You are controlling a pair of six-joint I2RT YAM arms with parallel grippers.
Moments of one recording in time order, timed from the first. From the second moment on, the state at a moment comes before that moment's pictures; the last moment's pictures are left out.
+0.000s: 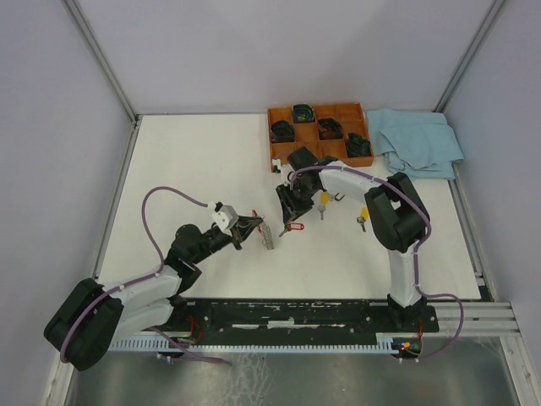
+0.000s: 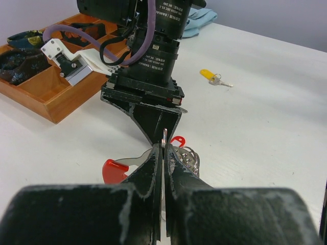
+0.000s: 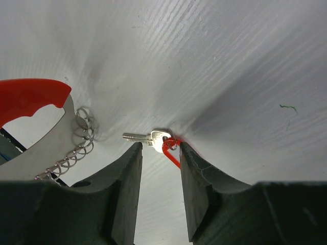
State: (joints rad) left arm -0.60 1.02 0.15 0.94 0.37 0.00; right arm 0.60 2.03 1.45 -0.66 -0.40 0.09
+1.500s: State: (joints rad) left arm -0.60 1.03 0.15 0.94 0.37 0.00; right arm 0.60 2.06 1.47 -0.65 -0.43 0.17
